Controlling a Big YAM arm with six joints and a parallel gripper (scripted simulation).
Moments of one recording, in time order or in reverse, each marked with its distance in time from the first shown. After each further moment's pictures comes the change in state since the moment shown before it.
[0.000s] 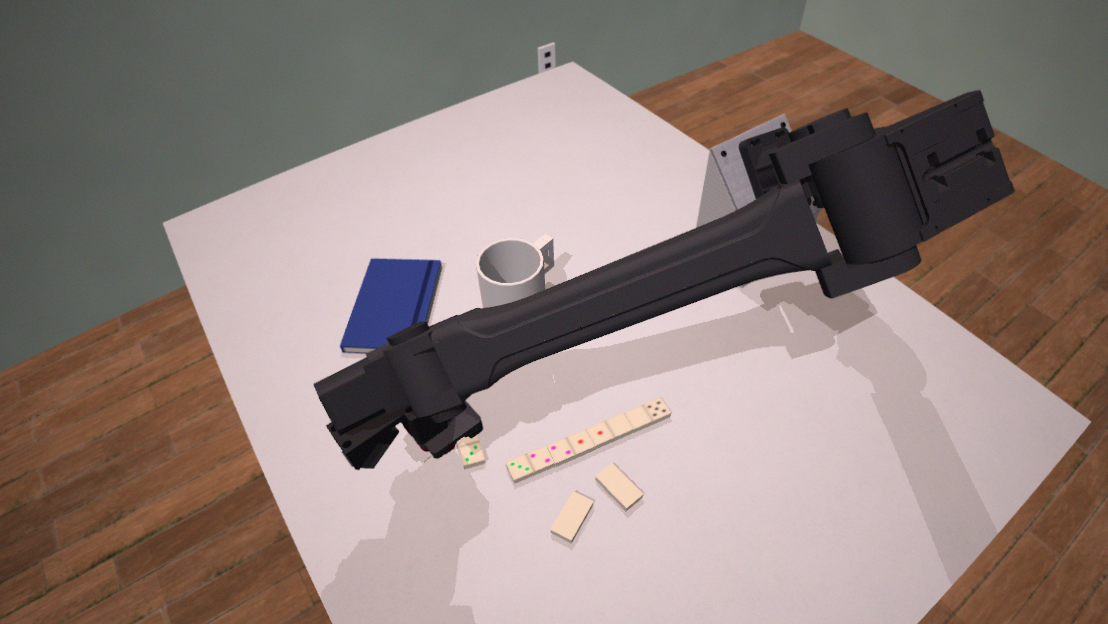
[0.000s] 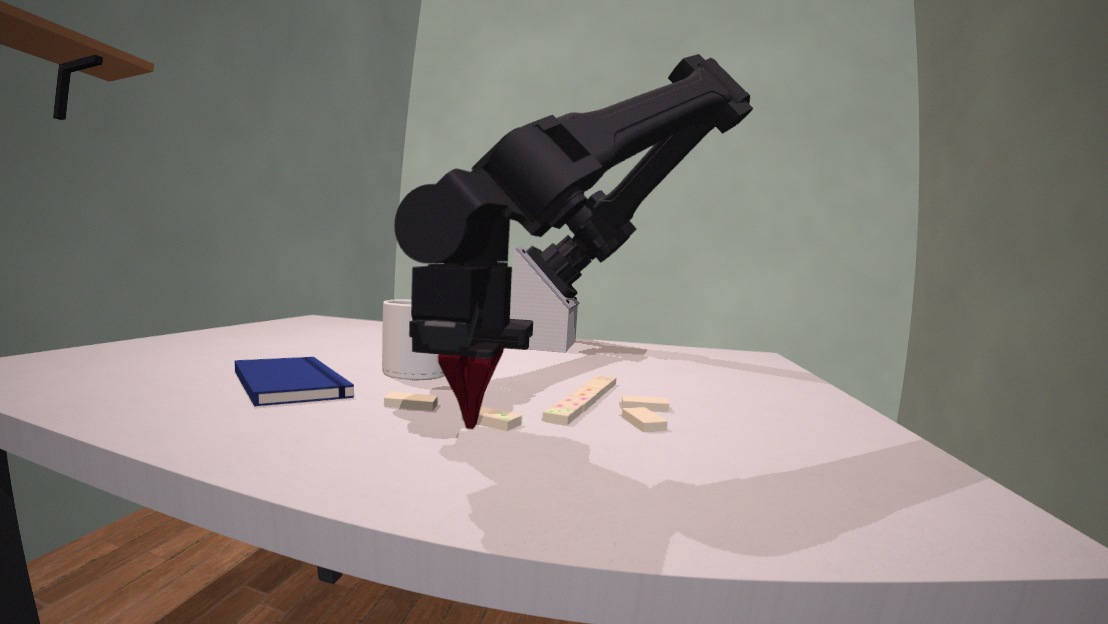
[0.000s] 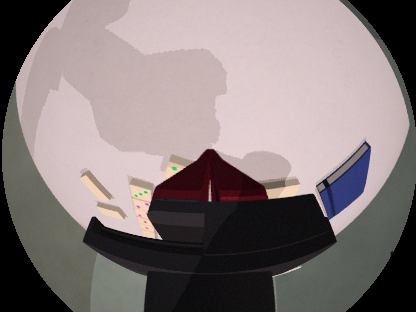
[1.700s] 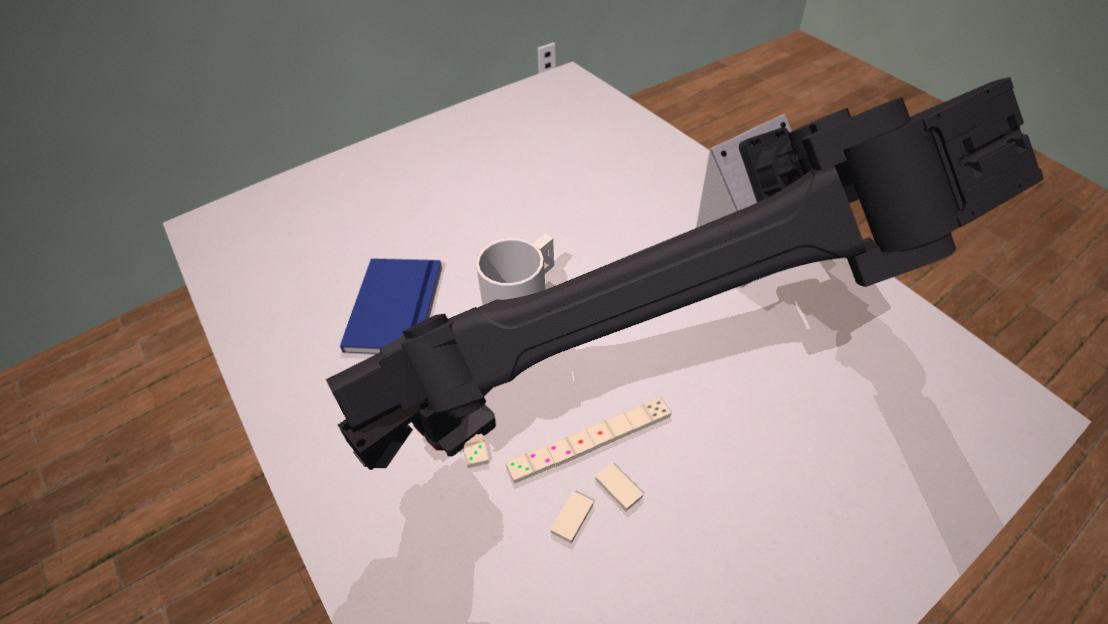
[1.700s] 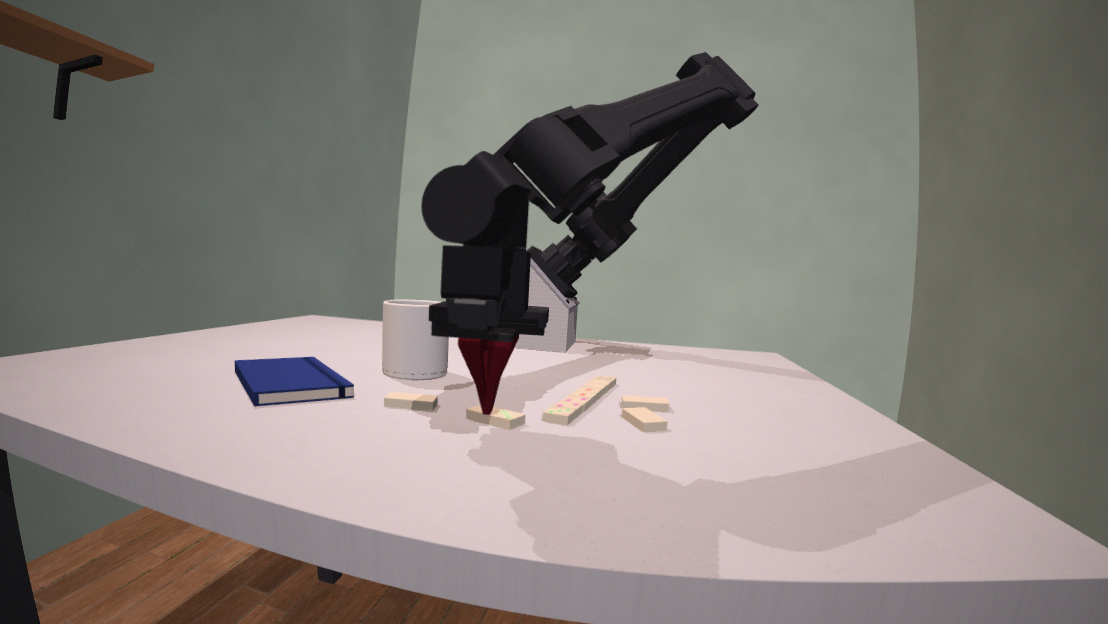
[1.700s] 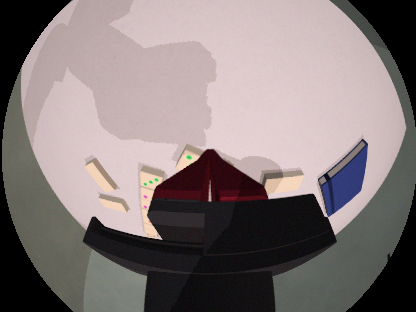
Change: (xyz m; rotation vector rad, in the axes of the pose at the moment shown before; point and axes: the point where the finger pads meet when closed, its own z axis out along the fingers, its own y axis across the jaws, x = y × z) arm 0.007 0.014 -0.013 0.004 -0.024 -0.041
